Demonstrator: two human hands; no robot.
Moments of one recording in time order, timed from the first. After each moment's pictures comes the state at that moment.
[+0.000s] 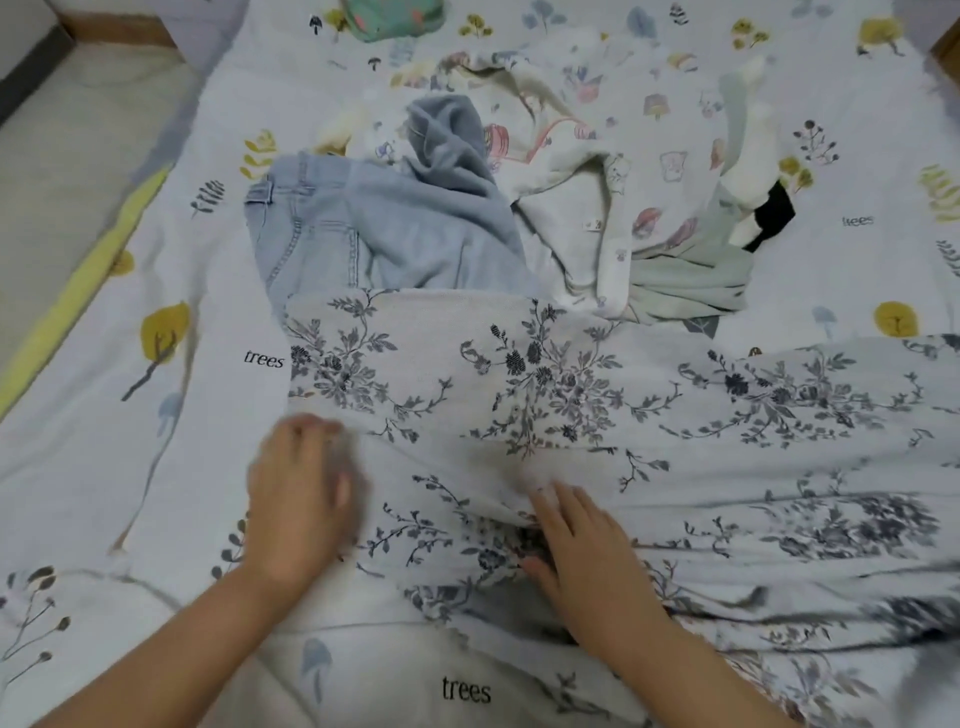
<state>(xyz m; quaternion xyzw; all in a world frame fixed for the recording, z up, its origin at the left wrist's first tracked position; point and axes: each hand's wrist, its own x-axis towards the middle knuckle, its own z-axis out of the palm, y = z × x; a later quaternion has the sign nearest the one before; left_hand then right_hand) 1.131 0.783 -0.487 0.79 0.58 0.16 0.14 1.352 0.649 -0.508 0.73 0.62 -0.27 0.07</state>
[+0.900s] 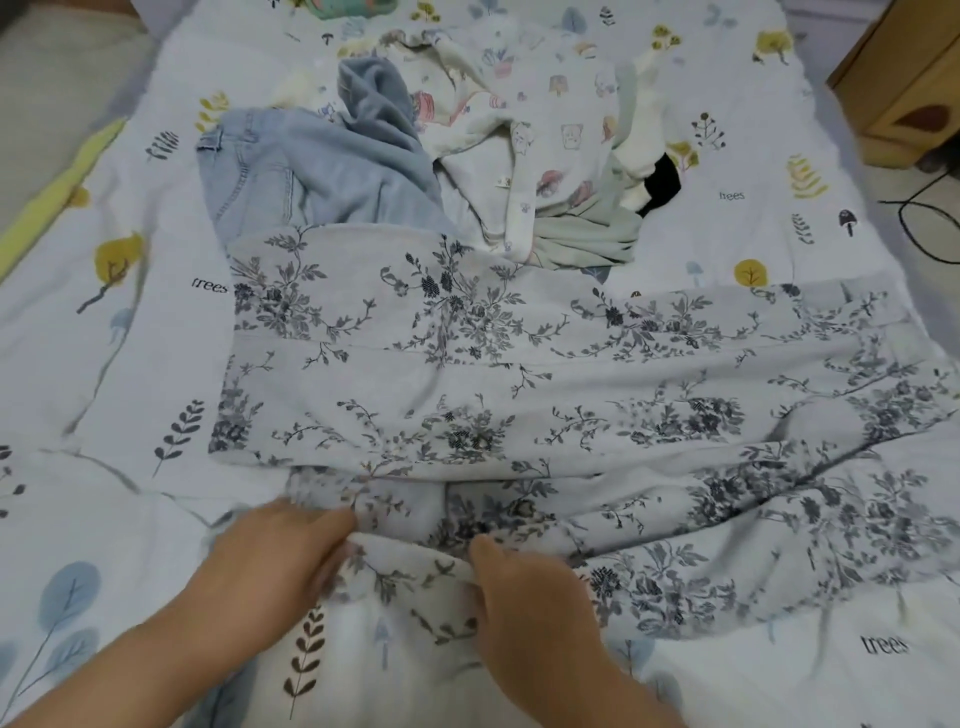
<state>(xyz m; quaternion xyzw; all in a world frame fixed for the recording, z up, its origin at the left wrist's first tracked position) 1.138 0.625 -0.426 0.93 0.34 -0.01 0.17 1.336 0.513 -0.417 0.70 0.65 -0.30 0.02</state>
